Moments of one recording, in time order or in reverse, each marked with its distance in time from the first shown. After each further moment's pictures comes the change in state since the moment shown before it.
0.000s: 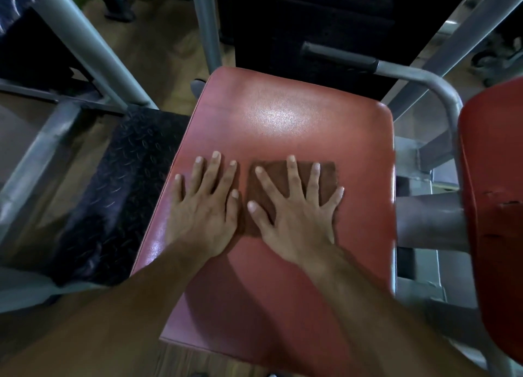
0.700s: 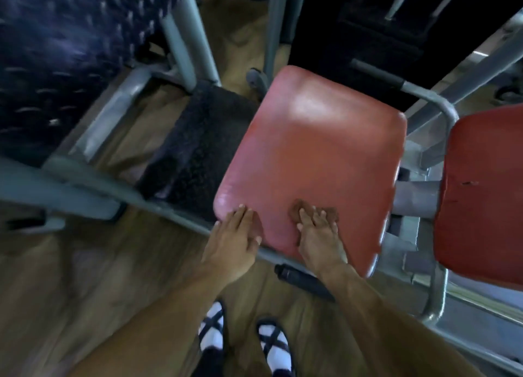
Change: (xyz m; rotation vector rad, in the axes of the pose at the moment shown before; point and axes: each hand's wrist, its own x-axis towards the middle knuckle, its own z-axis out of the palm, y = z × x) left_hand -0.205 -0.017 -0.052 -0.289 -0.369 -0.151; right_hand -0.147 -0.039 -0.012 -0.013 -0.360 0.015
